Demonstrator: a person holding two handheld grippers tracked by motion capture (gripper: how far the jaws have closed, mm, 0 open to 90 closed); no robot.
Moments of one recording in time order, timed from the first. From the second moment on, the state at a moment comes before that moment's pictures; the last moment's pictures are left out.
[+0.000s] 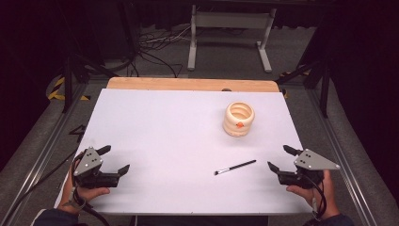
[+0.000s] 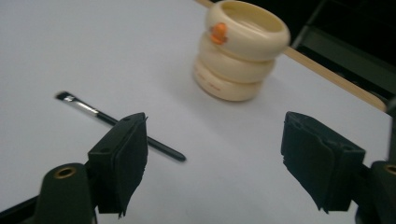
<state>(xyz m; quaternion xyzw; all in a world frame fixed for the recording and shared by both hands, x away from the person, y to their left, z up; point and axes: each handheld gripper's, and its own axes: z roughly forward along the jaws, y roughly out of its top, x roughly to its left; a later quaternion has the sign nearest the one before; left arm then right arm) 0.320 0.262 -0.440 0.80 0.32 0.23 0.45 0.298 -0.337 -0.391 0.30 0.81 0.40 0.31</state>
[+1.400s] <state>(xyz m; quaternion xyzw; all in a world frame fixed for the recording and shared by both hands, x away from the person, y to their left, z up) 0.313 0.270 -0.442 0.80 0.32 0.23 0.45 0.376 -0.166 -0.421 -0.01 0.99 0.08 0.08</state>
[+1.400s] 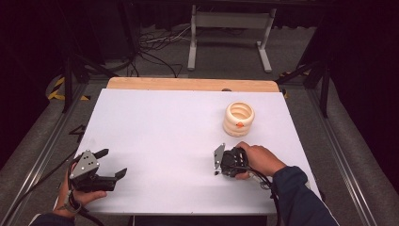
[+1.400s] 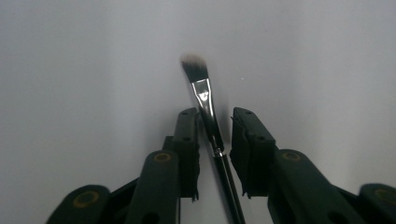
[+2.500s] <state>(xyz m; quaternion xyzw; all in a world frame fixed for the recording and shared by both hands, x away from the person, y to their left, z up) 0.314 0.271 -0.443 0.80 0.33 0.23 0.45 0.369 -0.239 -0.369 0.14 0.89 0.37 0.22</state>
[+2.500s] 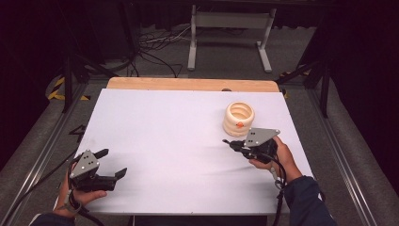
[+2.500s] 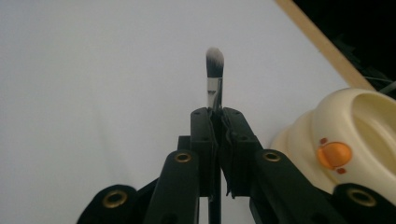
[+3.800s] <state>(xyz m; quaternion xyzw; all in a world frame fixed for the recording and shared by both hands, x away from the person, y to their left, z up) 0.308 0.279 -0.435 0.76 0.34 0.26 0.49 0.369 -0.275 -0.324 0.23 0.76 0.54 0.28</state>
